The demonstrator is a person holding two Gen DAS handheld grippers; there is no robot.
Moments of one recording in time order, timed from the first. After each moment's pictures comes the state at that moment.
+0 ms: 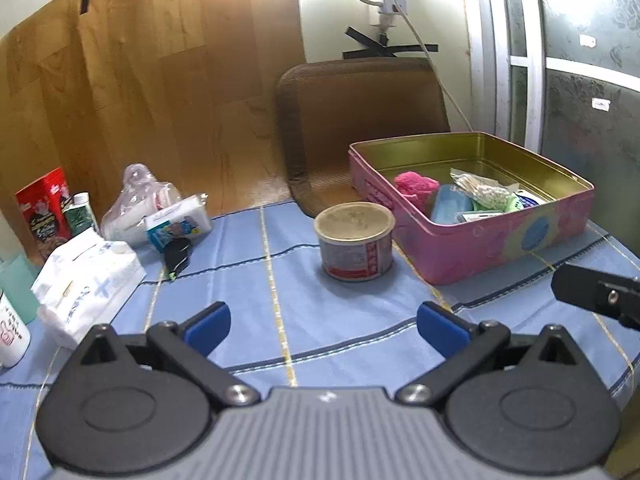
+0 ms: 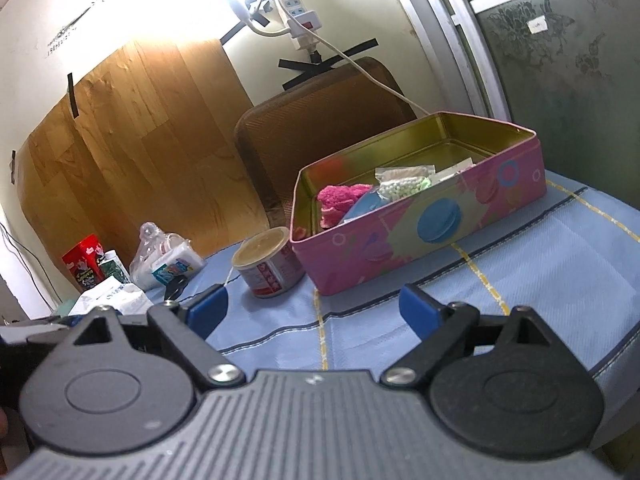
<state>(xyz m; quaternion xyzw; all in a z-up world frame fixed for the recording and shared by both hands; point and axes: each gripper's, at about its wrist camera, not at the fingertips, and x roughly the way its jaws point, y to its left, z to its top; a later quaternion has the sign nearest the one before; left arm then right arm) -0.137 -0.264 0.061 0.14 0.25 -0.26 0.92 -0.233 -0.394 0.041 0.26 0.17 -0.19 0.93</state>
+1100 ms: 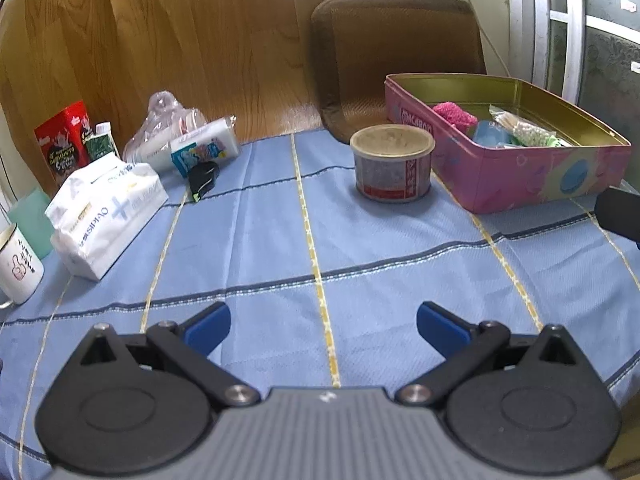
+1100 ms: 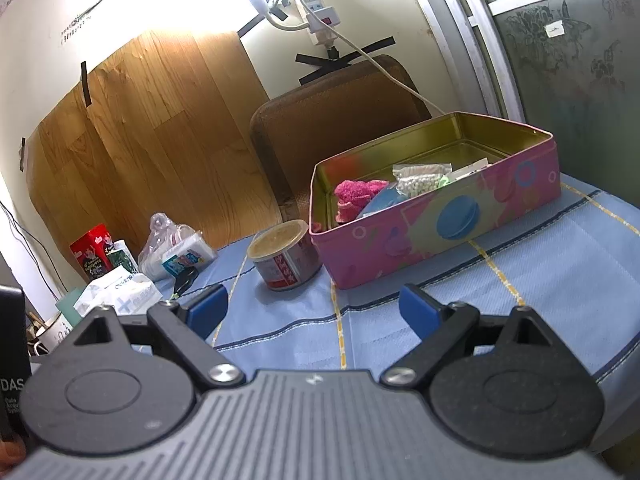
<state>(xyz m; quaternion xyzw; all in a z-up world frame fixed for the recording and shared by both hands) -0.127 -0.245 0.029 0.15 0.34 -0.21 0.90 -0.228 -0.388 0.037 0.25 0.18 -0.17 0.94</state>
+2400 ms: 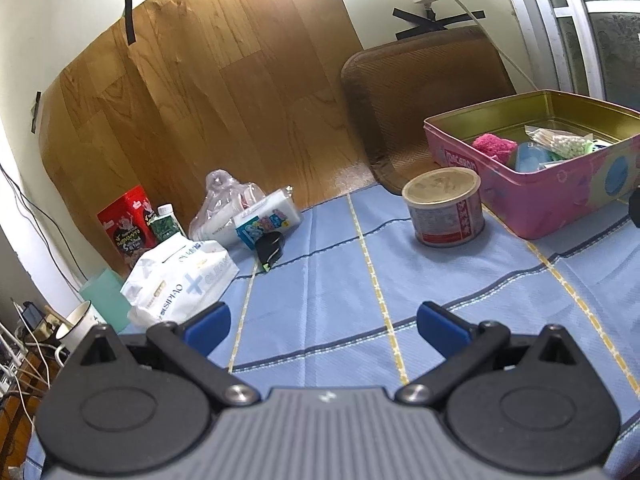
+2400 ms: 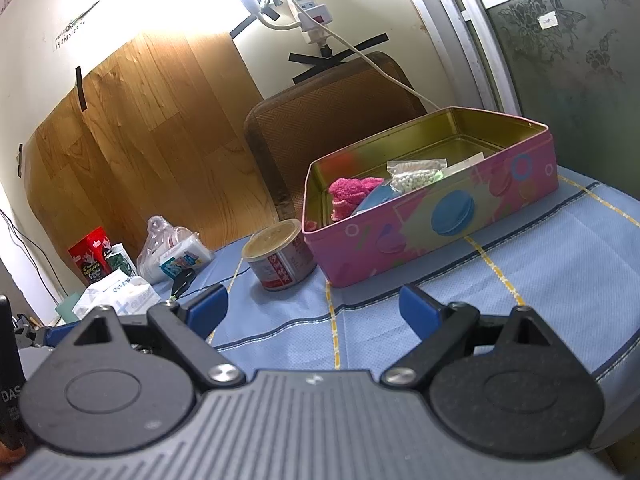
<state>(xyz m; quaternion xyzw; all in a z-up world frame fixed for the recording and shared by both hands) -0.136 -0.242 0.042 0.24 0.21 -0.15 0.94 -0.230 -0.394 0.034 0.26 0.18 -0.17 0.93</state>
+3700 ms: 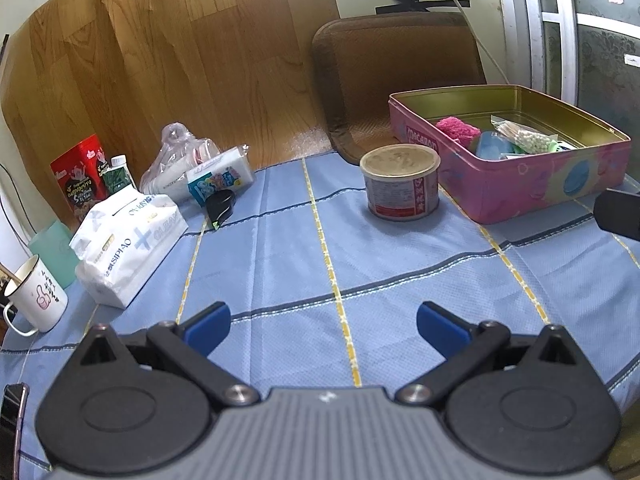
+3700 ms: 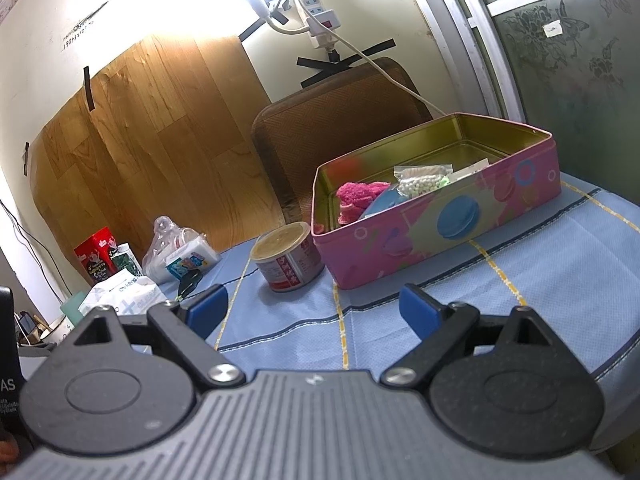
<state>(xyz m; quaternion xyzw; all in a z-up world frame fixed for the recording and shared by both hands) -0.132 -0.237 0.042 0.18 0.30 -0.21 0.91 -0.233 -0.396 0.036 0.26 0.17 -0.16 0.94</state>
